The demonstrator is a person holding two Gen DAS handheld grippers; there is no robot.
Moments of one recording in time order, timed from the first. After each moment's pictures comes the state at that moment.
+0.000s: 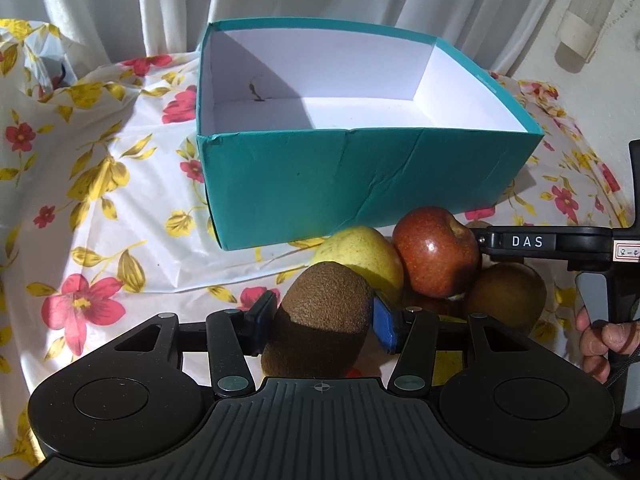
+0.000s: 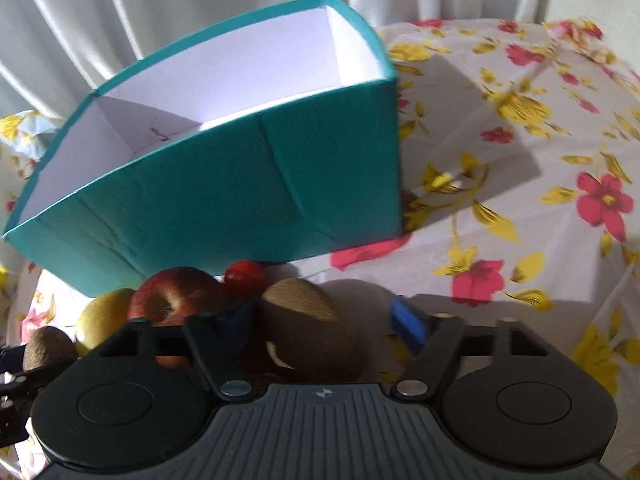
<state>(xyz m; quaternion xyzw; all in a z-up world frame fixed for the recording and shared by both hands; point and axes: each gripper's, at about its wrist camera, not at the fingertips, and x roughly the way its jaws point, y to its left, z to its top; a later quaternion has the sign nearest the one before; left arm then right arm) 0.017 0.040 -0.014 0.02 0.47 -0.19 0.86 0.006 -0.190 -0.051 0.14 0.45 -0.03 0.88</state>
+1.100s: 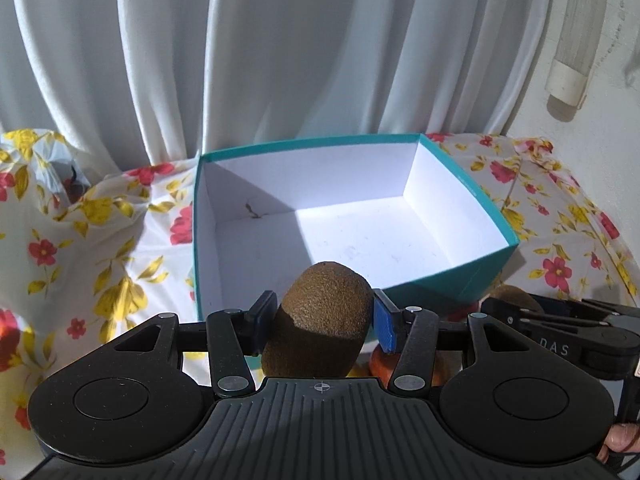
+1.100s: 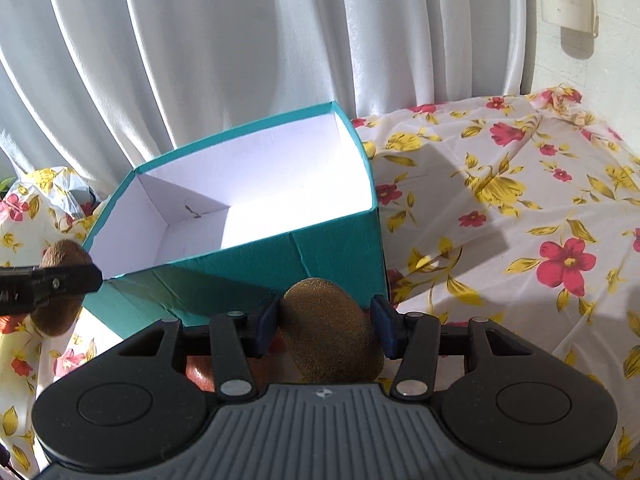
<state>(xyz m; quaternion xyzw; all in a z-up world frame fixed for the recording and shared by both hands) 0.043 0.005 0.065 0.05 0.39 -0.18 0.90 -0.029 -0.201 0.008 0.14 0.36 -0.05 0.92</state>
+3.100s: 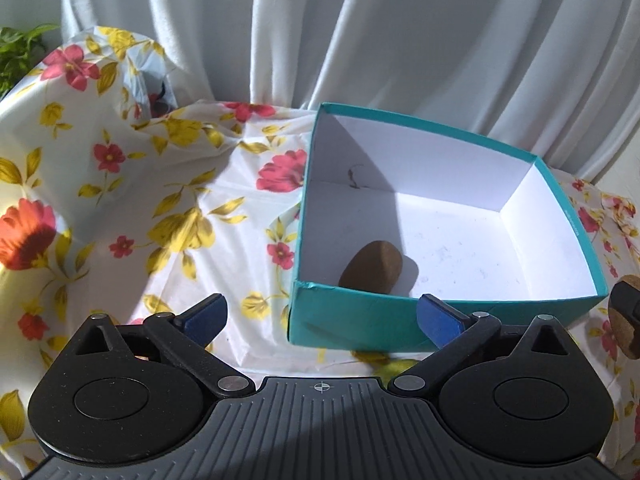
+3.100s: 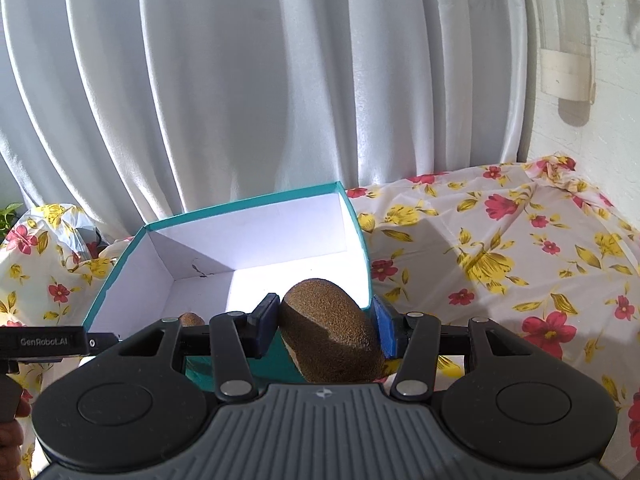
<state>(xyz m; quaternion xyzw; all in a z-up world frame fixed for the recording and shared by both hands) 0.061 0.053 0.036 -0.05 0.43 -0.04 0.90 -0.027 -0.198 0.051 0.10 0.28 -0.06 0.95</state>
